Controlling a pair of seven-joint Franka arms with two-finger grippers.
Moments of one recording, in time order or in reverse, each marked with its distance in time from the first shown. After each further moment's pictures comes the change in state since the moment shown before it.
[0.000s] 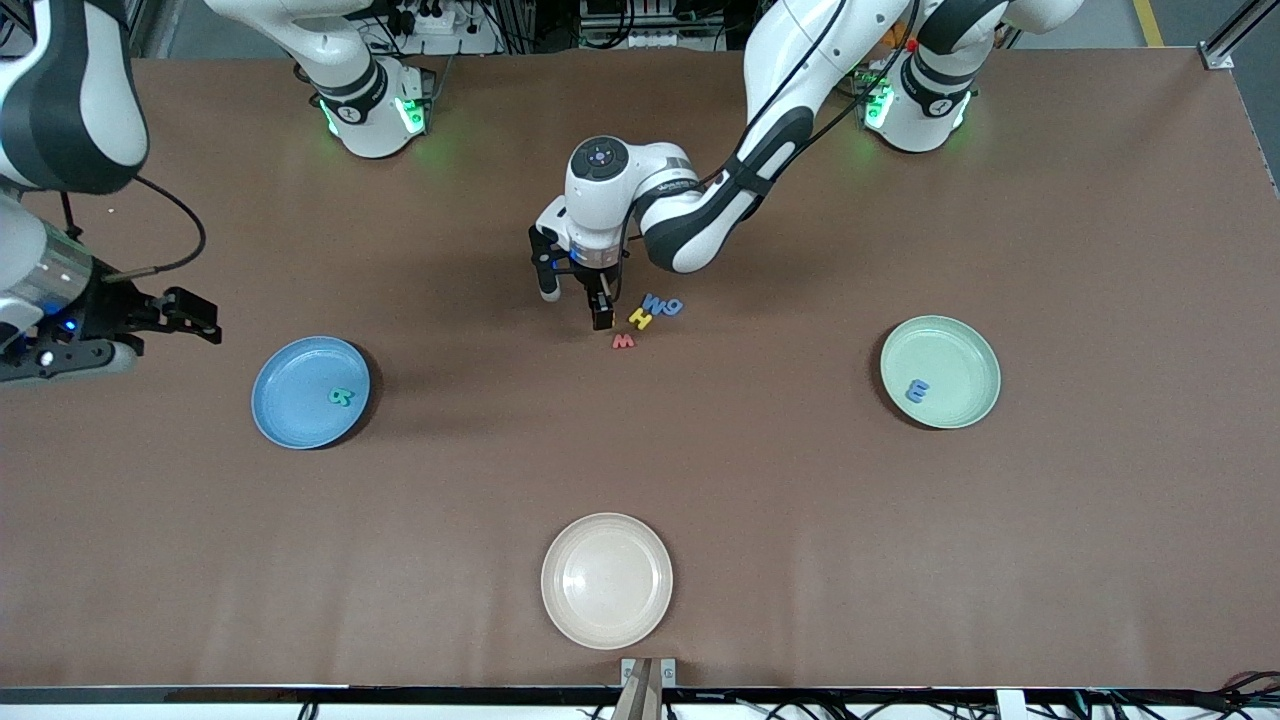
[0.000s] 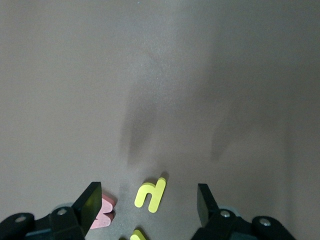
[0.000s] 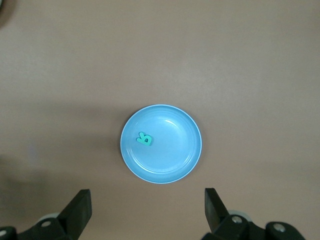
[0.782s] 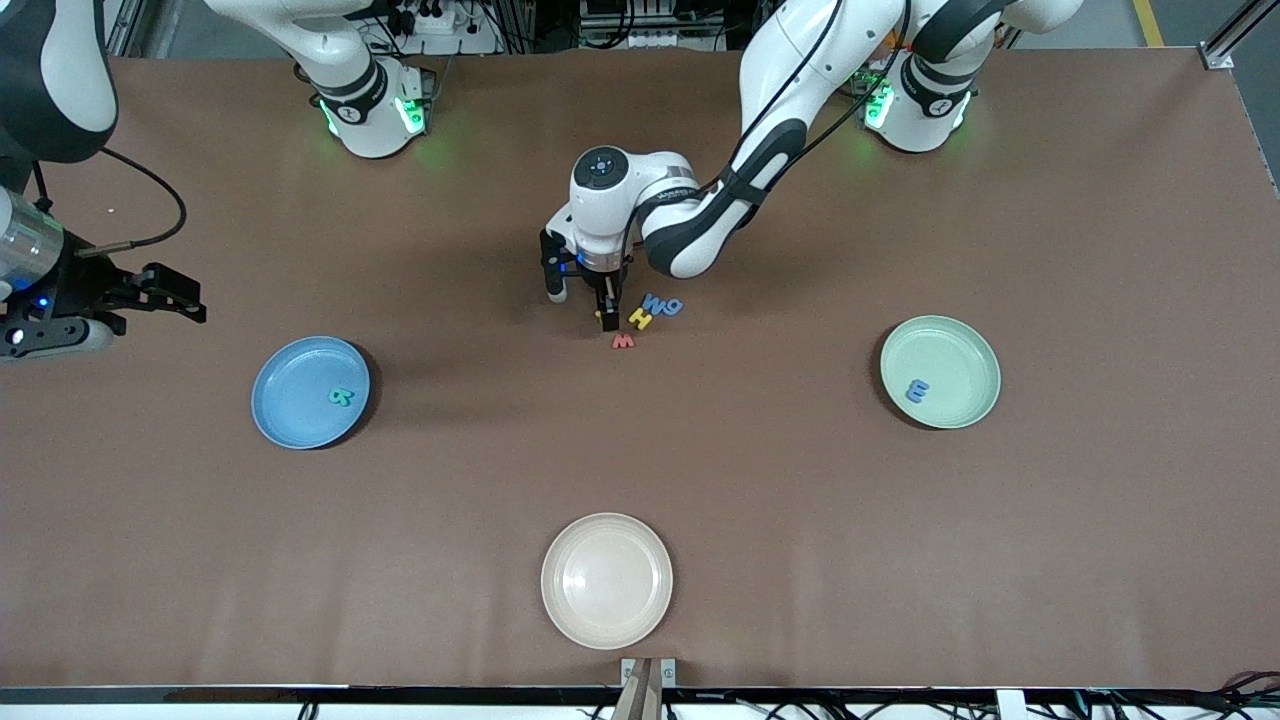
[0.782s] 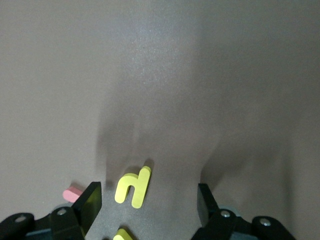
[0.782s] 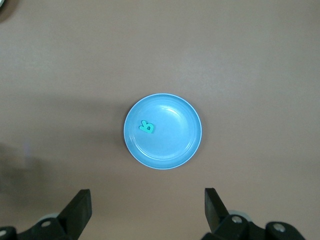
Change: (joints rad) left arm 0.000 0.029 0.000 -0.025 0.032 0.000 0.033; right arm -0.002 -0.005 -0.002 0.043 0.001 -0.091 0.002
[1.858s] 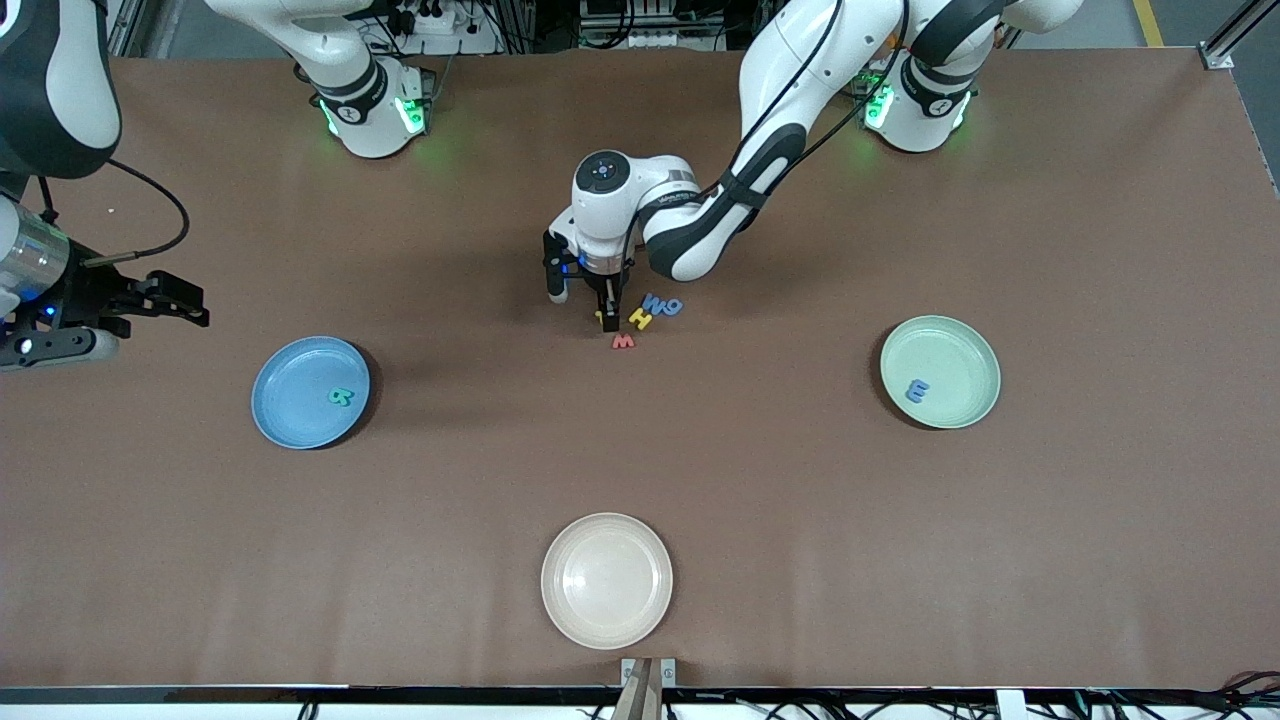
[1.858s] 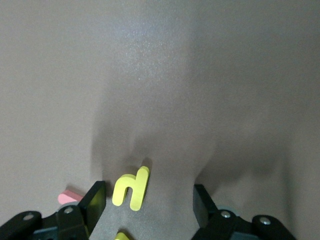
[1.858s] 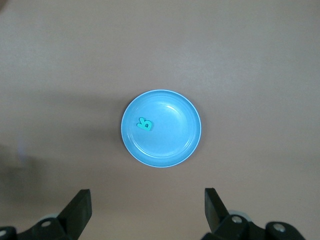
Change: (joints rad) left arm 0.002 0.012 0.002 -0.001 0.006 0.013 0.022; right arm -0.008 0.020 0.000 0.000 0.000 -0.002 0.001
